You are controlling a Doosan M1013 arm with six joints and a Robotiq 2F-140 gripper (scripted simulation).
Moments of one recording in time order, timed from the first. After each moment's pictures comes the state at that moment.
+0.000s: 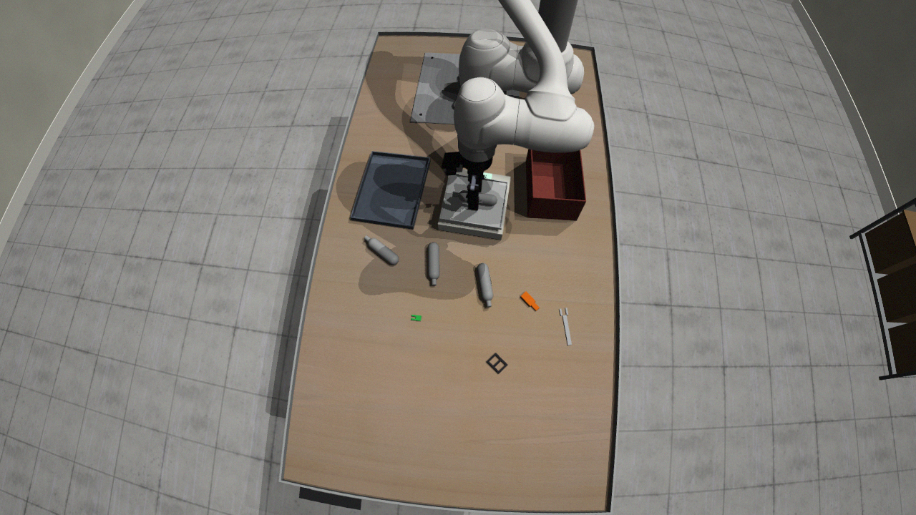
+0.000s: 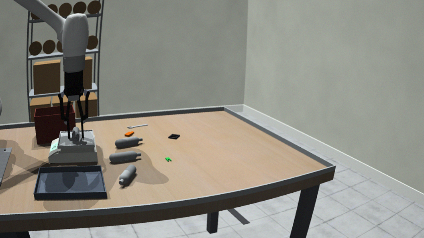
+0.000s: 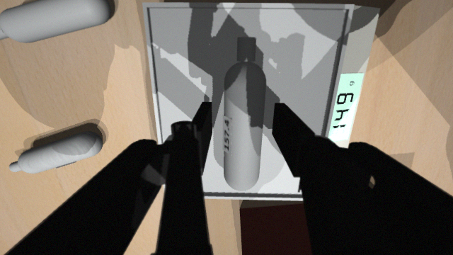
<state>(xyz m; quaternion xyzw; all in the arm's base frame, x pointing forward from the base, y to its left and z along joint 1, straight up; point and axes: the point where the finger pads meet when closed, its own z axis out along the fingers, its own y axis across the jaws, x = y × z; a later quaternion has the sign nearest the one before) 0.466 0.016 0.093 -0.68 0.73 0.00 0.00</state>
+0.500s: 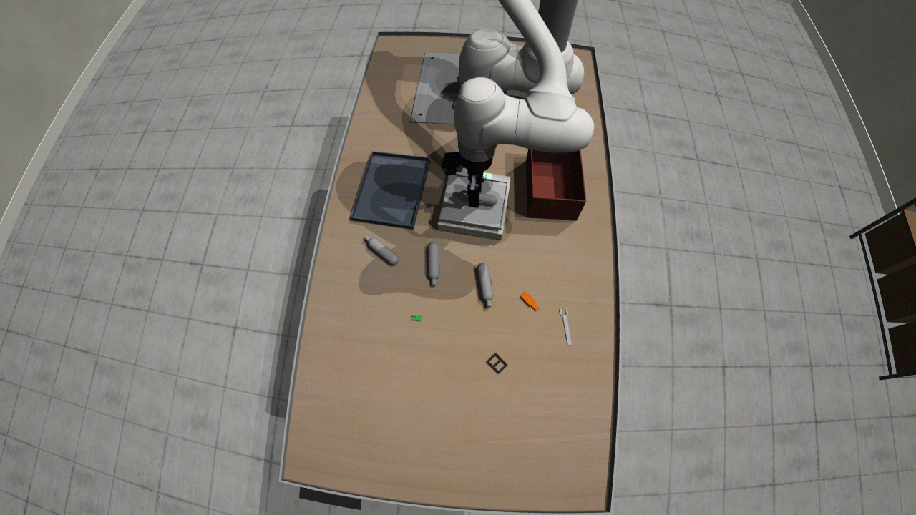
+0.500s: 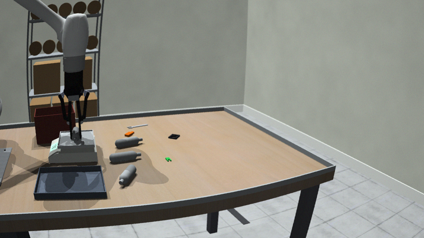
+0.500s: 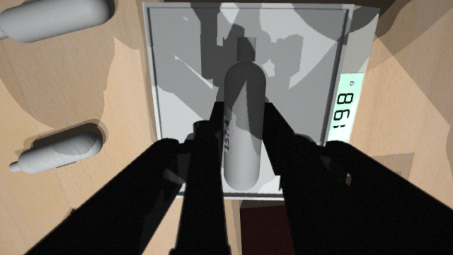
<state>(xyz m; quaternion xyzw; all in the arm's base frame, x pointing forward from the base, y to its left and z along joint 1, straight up) 0.466 0.017 0.092 -0.68 0.73 0.00 0.00</state>
